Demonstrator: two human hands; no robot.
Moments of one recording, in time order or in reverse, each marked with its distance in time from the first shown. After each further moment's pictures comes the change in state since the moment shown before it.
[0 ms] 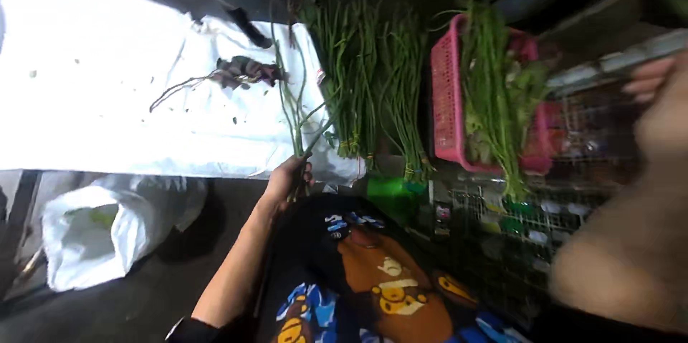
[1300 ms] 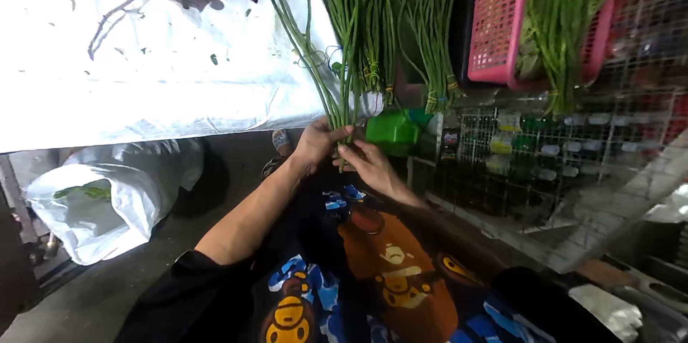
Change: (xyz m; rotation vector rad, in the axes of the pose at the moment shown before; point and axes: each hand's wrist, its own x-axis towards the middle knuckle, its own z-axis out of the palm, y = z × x) left_hand 0.016 -0.046 -0.006 0.361 -0.180 -0.069; right_hand -0.294 -0.089 0.210 0.544 -0.983 0.673
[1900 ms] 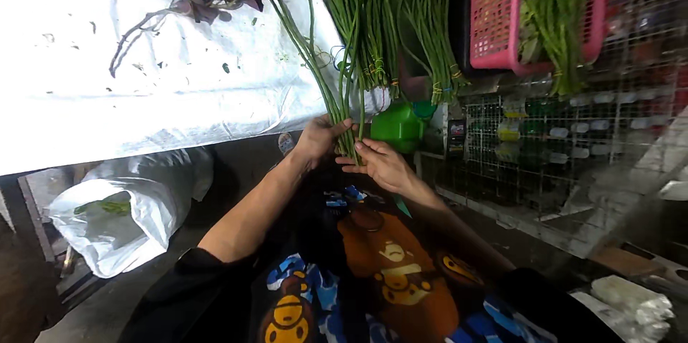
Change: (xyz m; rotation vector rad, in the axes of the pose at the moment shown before) left_hand -0.011 0.018 -0.024 0.041 -0.090 -0.032; right_hand -0.007 0.002 0.012 0.470 -0.099 0.043
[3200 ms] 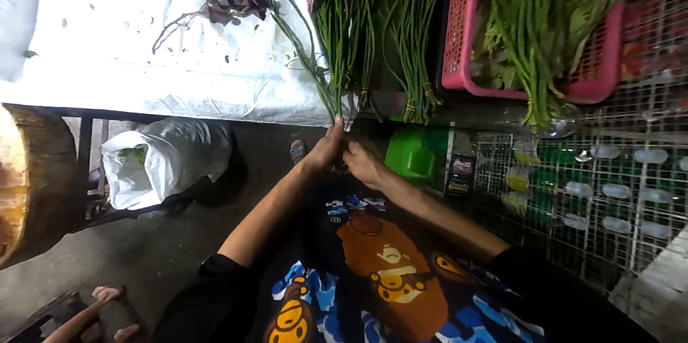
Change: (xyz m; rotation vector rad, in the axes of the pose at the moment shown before) left_hand 0.017 -0.057 0.150 0.106 0.262 -0.103; right_hand -0.014 -0.013 -0.108 -0.503 -0.267 0.021
